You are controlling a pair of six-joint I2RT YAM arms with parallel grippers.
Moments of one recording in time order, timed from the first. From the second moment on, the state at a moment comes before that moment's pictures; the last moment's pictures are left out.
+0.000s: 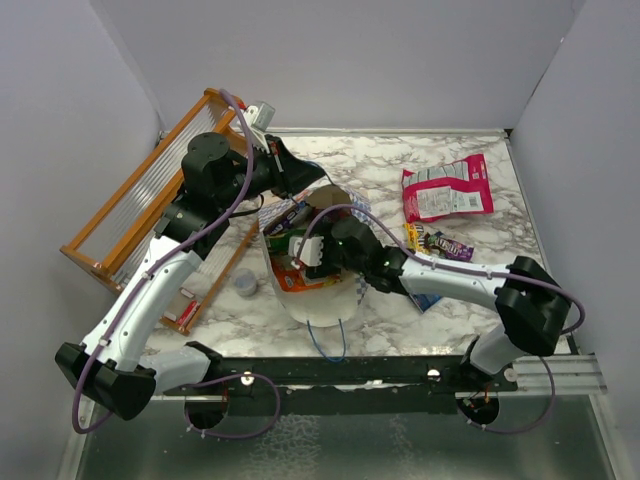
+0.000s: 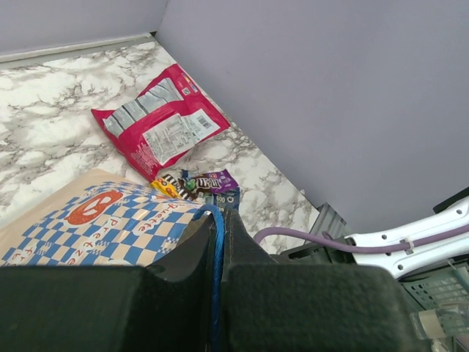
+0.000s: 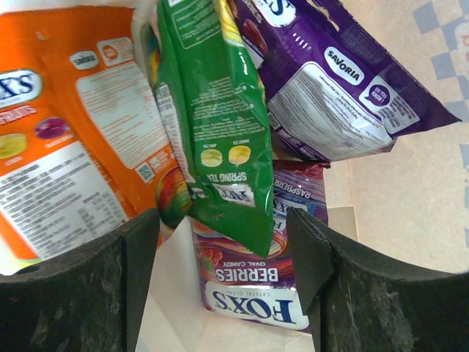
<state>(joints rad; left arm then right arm) -0.47 1.17 1.34 -0.21 0.51 -0.55 0.97 1.55 0.94 0.11 0.05 -0.83</state>
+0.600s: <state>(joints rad) -0.47 1.17 1.34 -0.21 0.52 -0.55 0.98 1.48 1.01 0.01 0.16 -0.67</state>
